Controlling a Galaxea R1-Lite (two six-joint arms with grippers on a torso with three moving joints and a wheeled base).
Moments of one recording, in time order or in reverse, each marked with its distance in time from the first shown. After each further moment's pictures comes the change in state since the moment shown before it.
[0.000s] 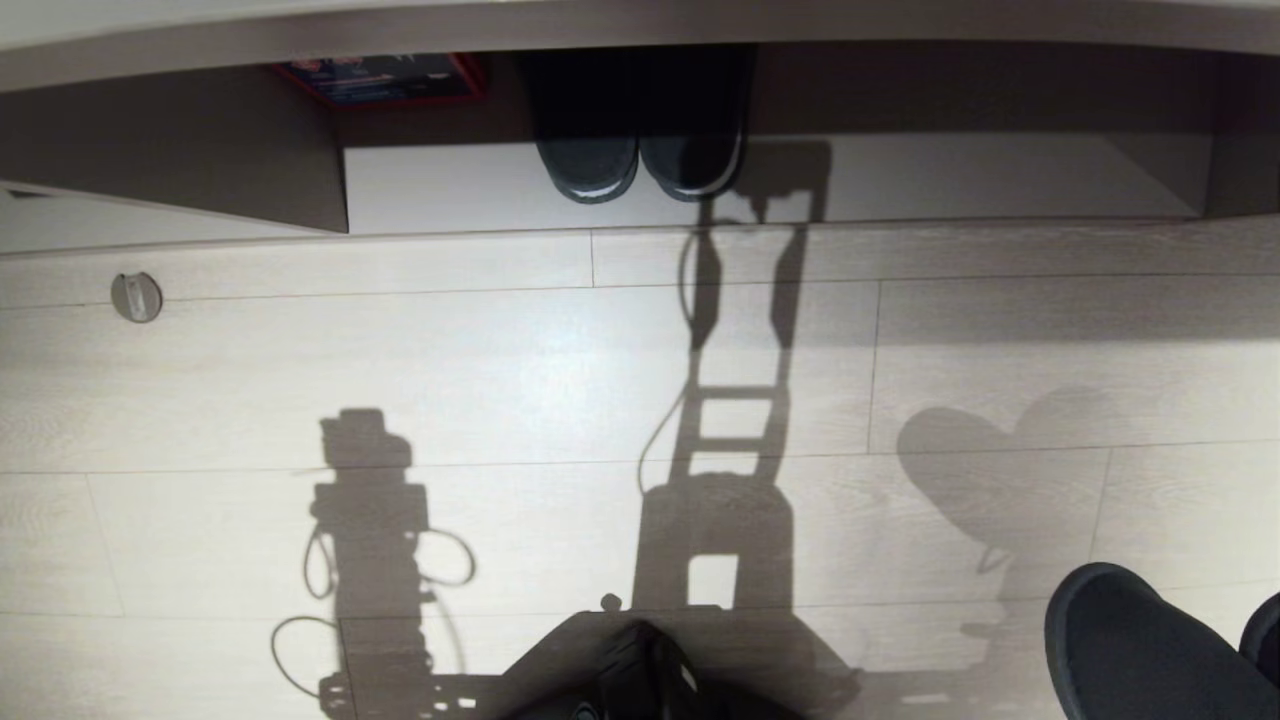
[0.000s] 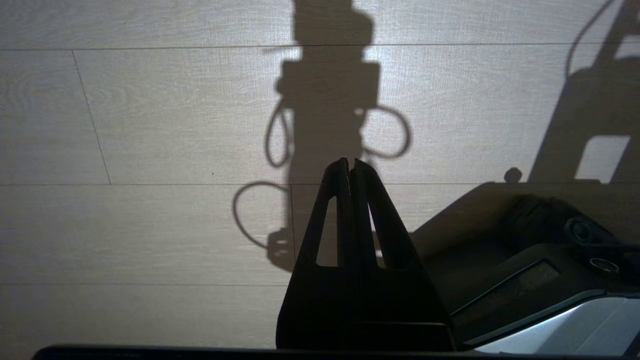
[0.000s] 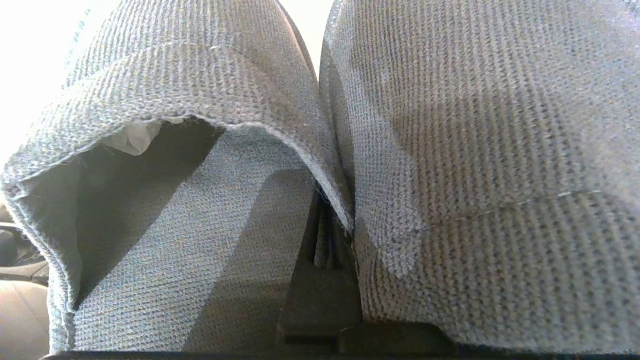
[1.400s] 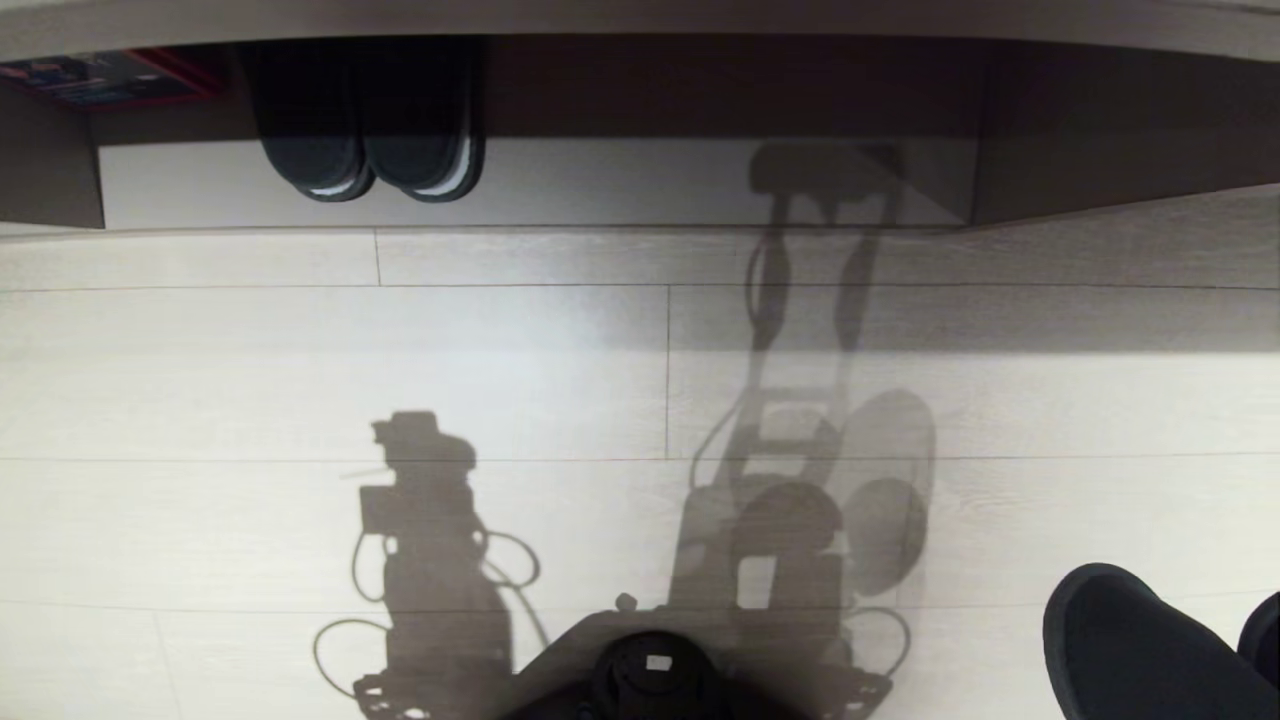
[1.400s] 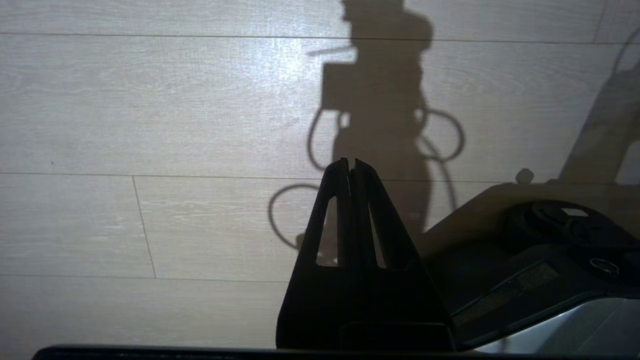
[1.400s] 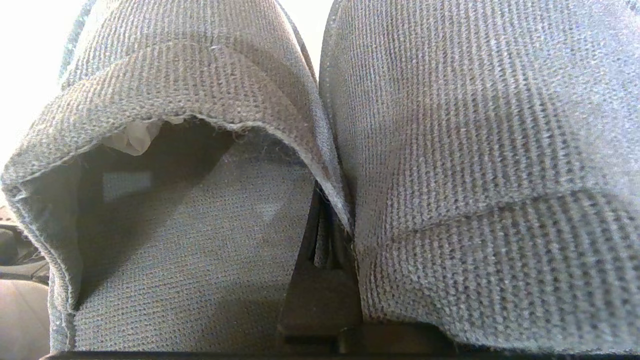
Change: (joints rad) left arm 0.000 0.000 0.000 0.001 0.000 -0.001; right arm 0.000 0.001 0.000 0.000 0.000 0.001
